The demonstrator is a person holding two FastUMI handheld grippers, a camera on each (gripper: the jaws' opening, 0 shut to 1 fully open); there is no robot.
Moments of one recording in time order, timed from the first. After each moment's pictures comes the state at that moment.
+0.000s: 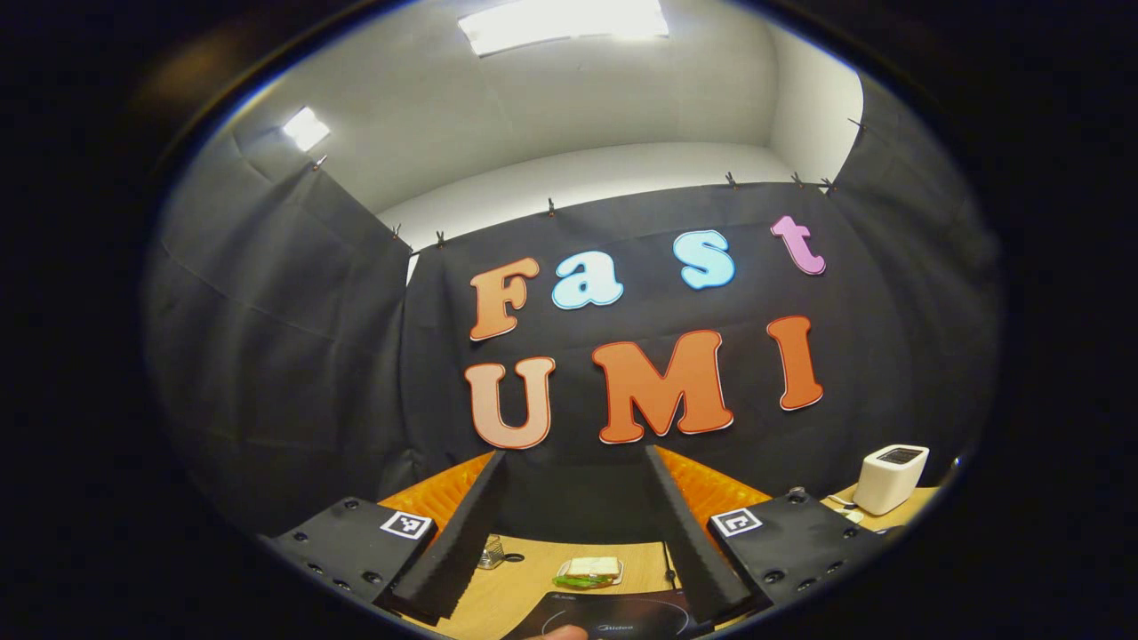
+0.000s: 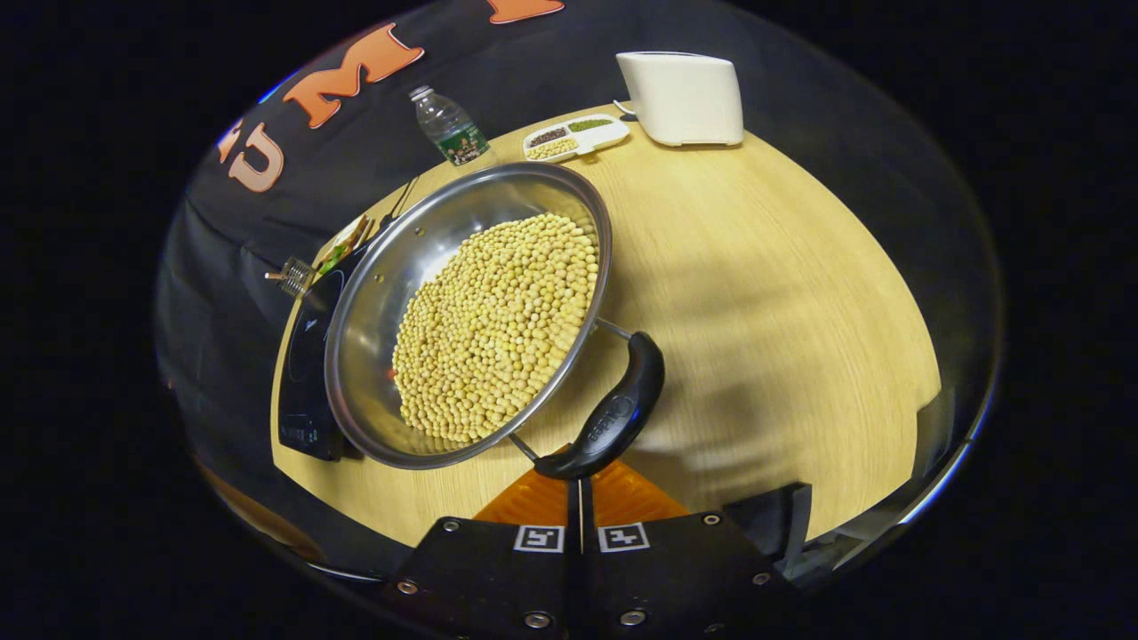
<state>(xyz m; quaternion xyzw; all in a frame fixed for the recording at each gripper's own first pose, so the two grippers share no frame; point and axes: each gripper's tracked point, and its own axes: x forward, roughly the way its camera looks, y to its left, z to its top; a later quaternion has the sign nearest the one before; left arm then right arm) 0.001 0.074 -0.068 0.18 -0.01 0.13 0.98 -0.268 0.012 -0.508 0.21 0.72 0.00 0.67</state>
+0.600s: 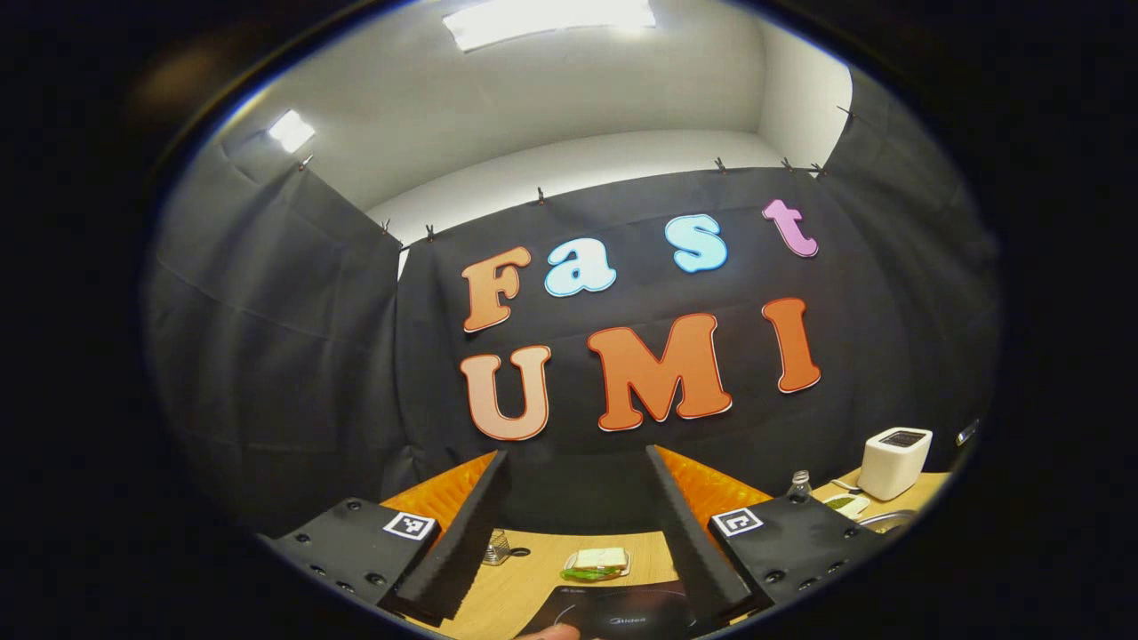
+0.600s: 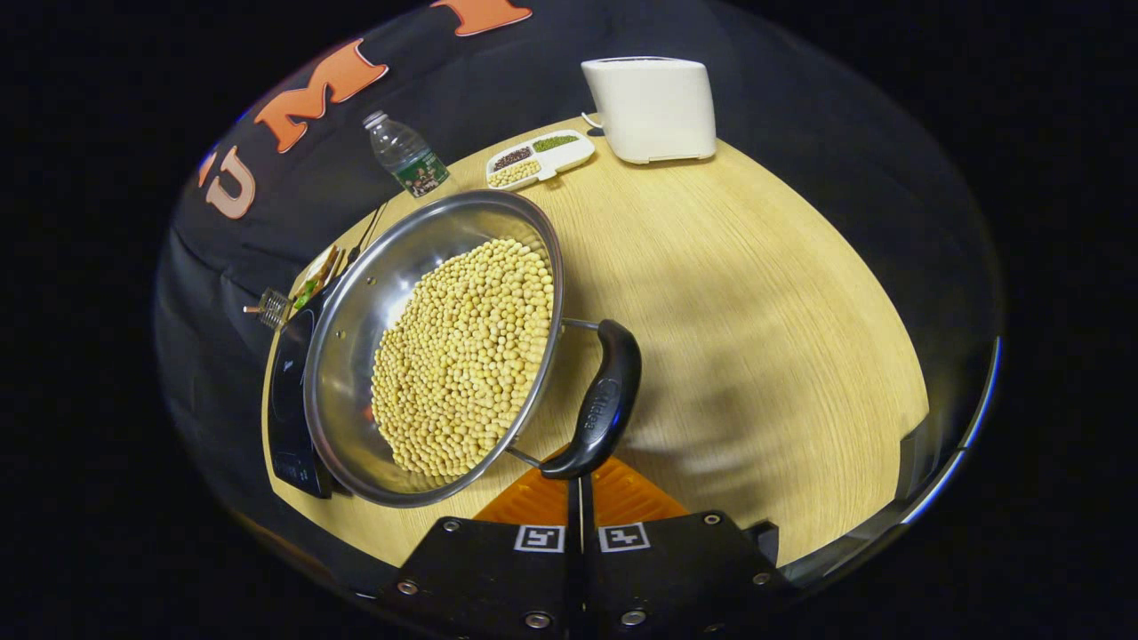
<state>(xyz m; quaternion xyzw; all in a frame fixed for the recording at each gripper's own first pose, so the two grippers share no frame) 0.003 0.080 -0.080 0.20 0.01 0.12 0.97 -0.240 -0.013 -0.531 0.22 0.71 -0.04 0.67</state>
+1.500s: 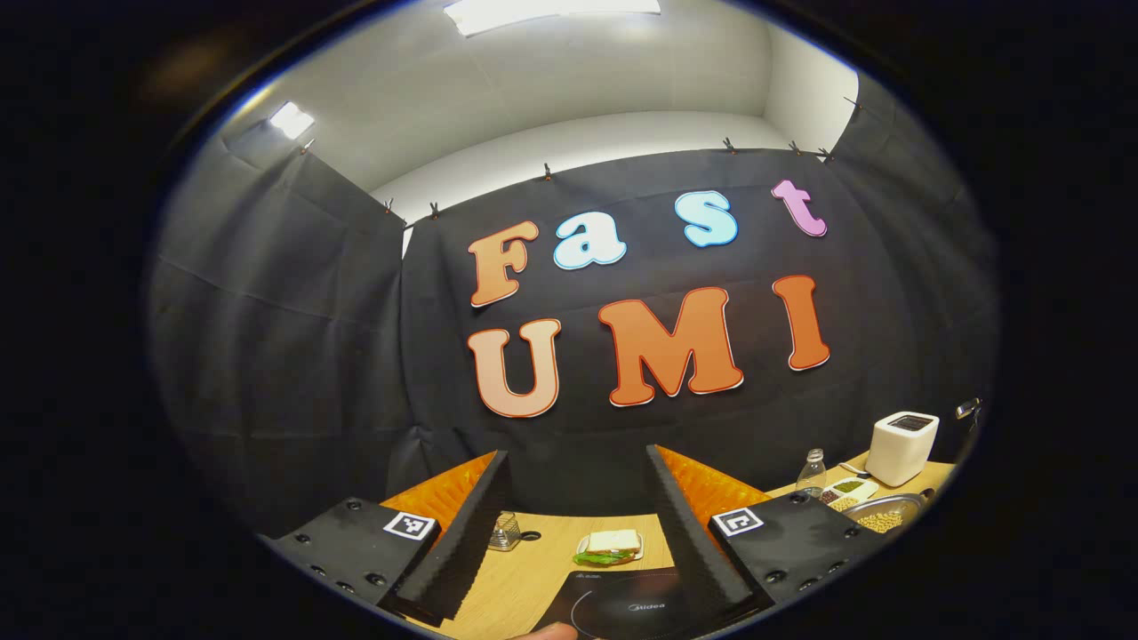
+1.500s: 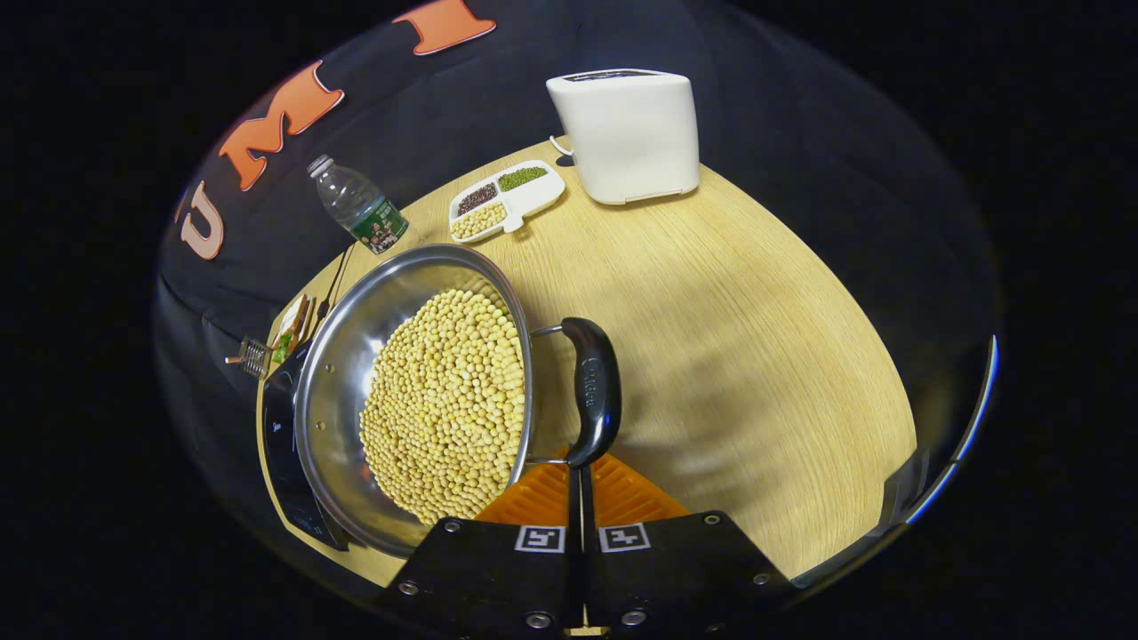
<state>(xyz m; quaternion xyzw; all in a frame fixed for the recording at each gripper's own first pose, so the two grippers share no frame) 0.002 0.109 -0.098 0.18 0.05 0.13 0.97 -0.193 -0.054 -0.550 0.22 0.69 -0.09 0.68</state>
